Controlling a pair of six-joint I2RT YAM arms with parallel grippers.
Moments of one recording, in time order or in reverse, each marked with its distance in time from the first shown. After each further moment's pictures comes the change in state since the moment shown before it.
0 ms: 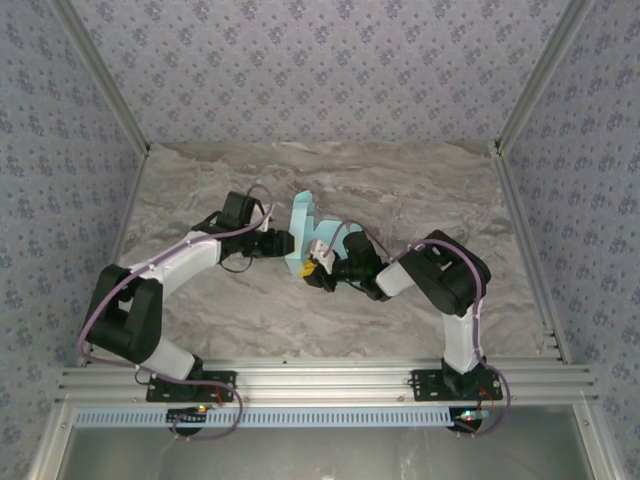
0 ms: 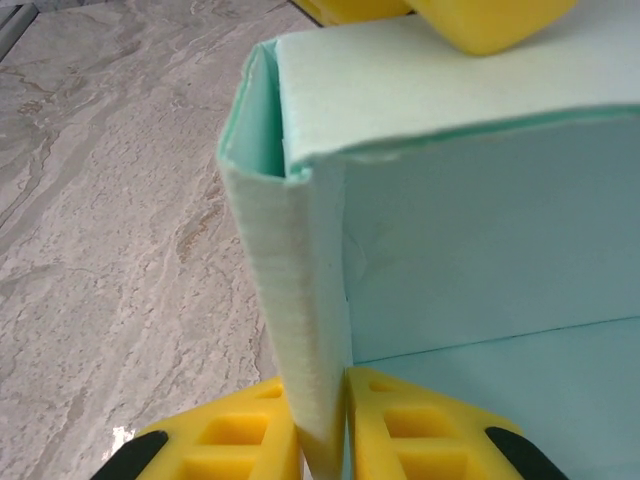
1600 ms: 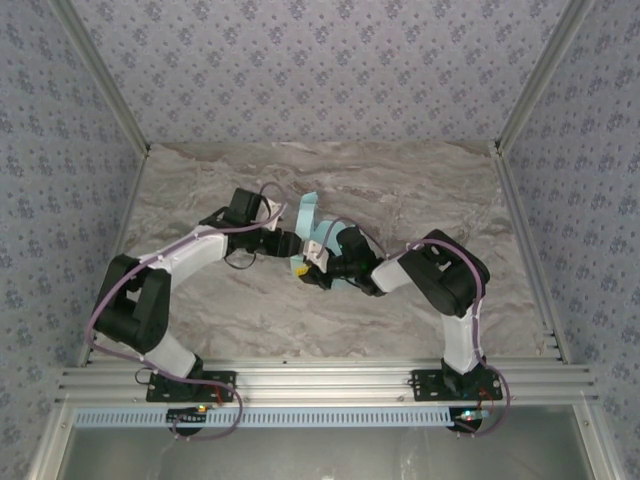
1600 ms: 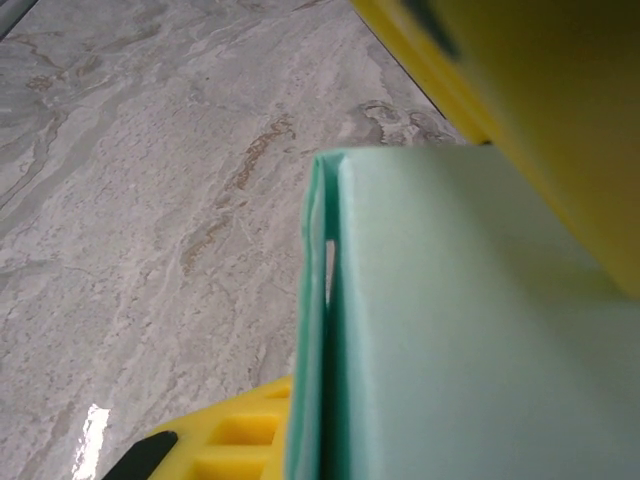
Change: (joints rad) left arm -0.016 0.059 0.033 -0.002 0.061 0.174; right arm 0.026 -0.005 0.074 -0.111 -0.014 -0.130
